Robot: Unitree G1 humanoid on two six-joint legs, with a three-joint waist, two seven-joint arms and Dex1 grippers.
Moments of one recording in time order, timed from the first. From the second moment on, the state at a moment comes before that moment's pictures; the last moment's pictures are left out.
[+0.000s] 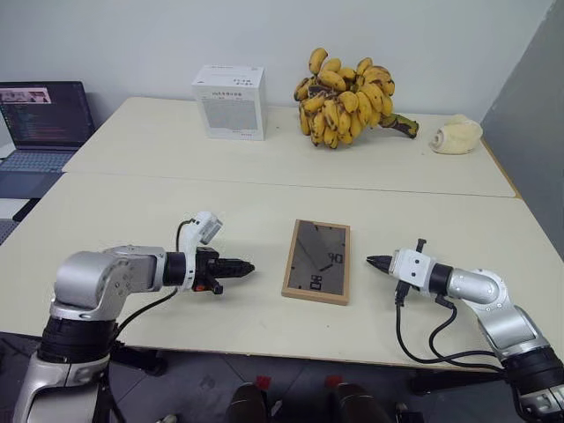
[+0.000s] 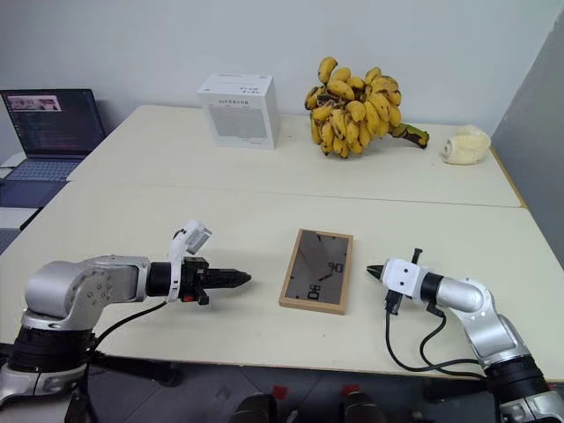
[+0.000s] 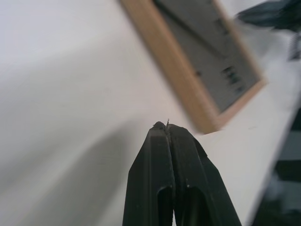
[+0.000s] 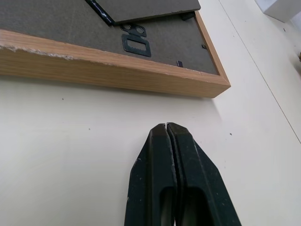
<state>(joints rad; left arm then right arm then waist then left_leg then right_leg) -0.50 0.67 0.14 -0.15 -0.71 1.43 -0.88 -0.26 -0.67 0.15 0.10 -0.06 -0.23 0.81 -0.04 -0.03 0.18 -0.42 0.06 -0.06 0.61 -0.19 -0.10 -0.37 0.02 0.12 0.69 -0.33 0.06</state>
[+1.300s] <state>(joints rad) -0.60 0.49 0.08 0.07 -0.86 1.61 -0.63 -0.38 -0.45 0.27 0.31 -0.26 -0.35 0.61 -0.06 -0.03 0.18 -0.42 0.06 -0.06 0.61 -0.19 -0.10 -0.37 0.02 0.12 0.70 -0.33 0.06</state>
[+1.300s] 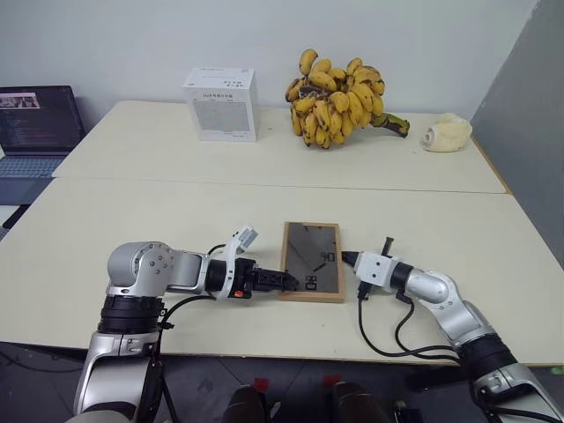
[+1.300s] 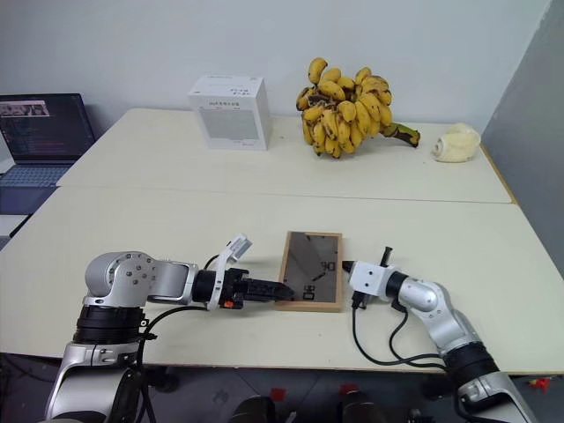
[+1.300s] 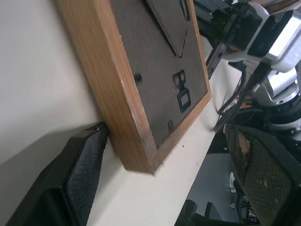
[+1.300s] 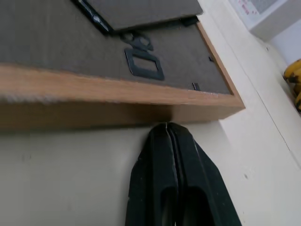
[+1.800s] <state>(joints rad) -0.58 0.55 0.07 0.04 -0.90 1.61 -0.61 -0.40 -0.46 0.29 0.30 -0.29 -0.35 0.60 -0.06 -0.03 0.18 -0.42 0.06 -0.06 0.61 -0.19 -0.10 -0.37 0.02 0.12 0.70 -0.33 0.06</state>
